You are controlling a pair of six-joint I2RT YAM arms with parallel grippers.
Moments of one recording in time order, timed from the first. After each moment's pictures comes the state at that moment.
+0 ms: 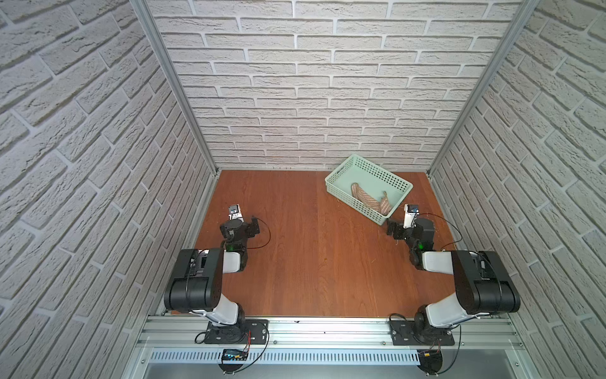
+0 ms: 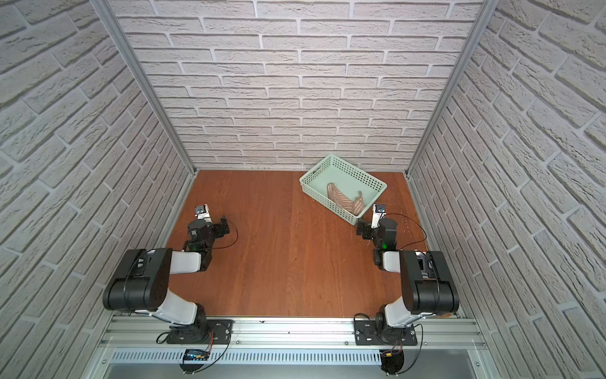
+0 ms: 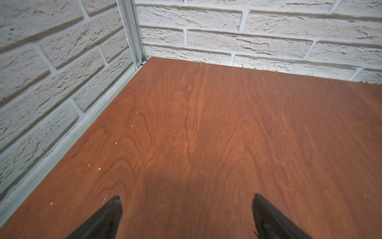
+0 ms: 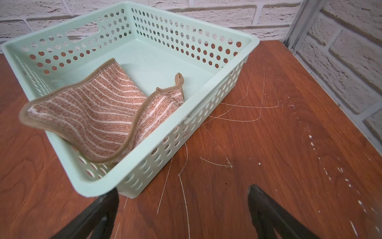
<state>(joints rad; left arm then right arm) 0.07 1.54 0.39 0.78 -0.17 -0.07 0.00 1.54 0.42 0.70 -0.05 0.05</state>
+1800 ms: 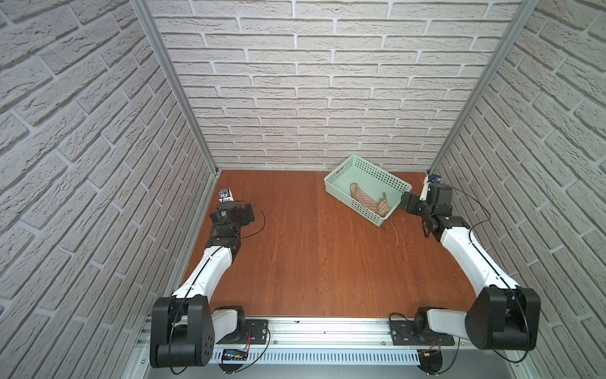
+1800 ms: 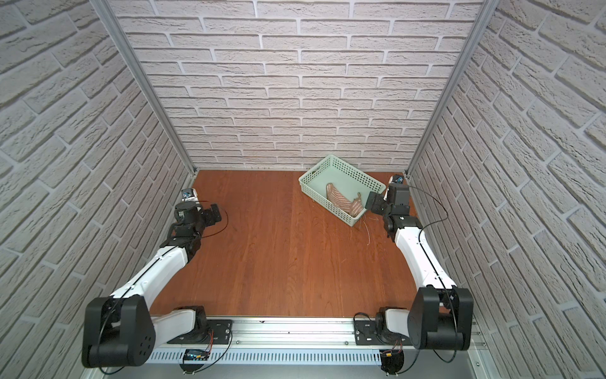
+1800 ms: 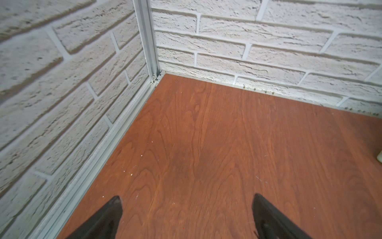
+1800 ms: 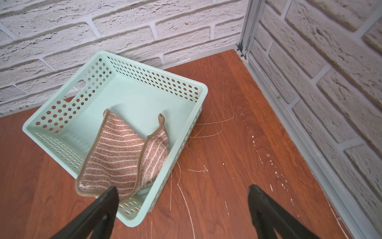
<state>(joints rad) 0.05 1.16 0.70 0.01 -0.25 -0.15 0.00 1.33 1.03 -0.31 0.08 0.27</state>
